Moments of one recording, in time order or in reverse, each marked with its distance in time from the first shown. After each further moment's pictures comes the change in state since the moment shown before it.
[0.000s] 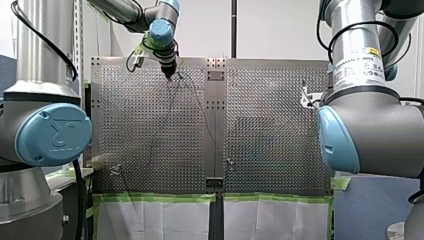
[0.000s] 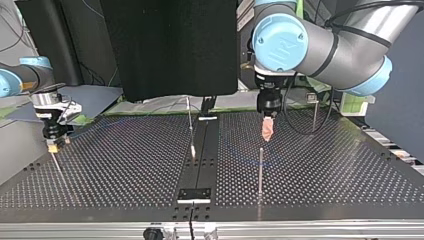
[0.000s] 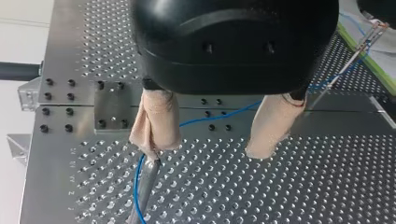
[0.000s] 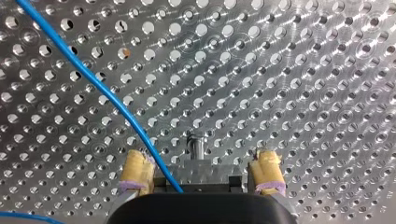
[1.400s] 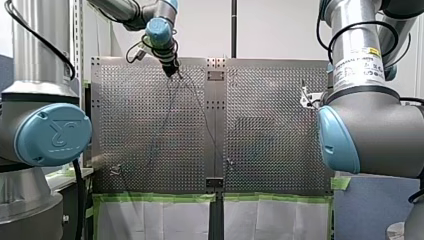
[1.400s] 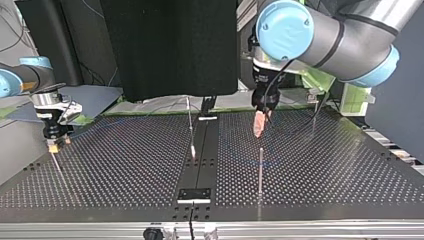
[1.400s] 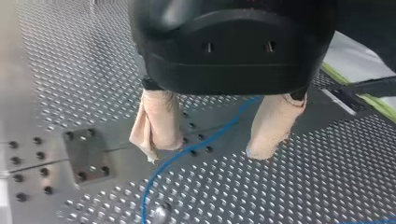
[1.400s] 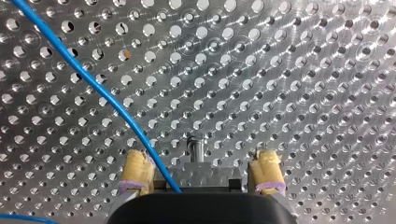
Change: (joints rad) left arm -0.005 0.046 -0.044 0.029 0.077 0.242; right arm 0.001 -0.001 0.000 0.004 0.001 -0.004
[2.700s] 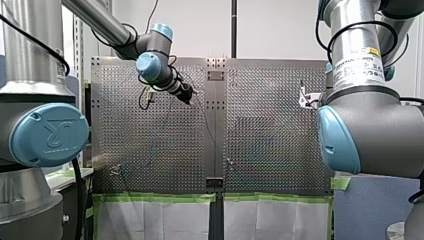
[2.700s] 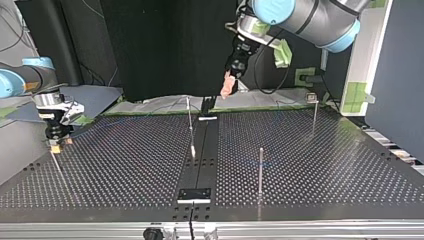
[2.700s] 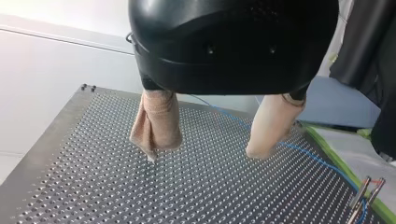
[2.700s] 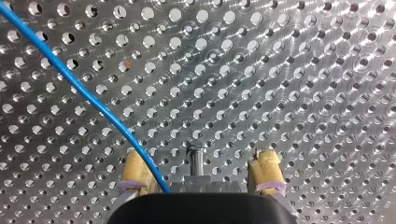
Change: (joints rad) left arm -0.035 0.026 -0.369 0.368 0.339 -0.369; right arm 0.011 0.001 0.000 -0.005 0.006 0.000
